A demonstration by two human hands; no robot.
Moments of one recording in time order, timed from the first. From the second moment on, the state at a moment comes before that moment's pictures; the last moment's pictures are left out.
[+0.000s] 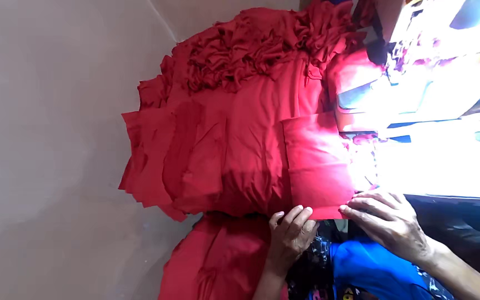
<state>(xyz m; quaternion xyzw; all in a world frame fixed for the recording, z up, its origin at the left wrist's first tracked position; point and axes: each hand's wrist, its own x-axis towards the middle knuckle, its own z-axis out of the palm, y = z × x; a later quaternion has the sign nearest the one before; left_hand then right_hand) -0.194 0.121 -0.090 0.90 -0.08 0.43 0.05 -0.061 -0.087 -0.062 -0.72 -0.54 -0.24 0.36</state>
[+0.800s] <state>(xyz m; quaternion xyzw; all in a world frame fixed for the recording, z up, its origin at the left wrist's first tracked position) -0.184 0.125 -0.035 0.90 -0.03 0.29 0.33 -0.064 -0.082 -0.072 -0.75 -0.52 -0.20 0.36</state>
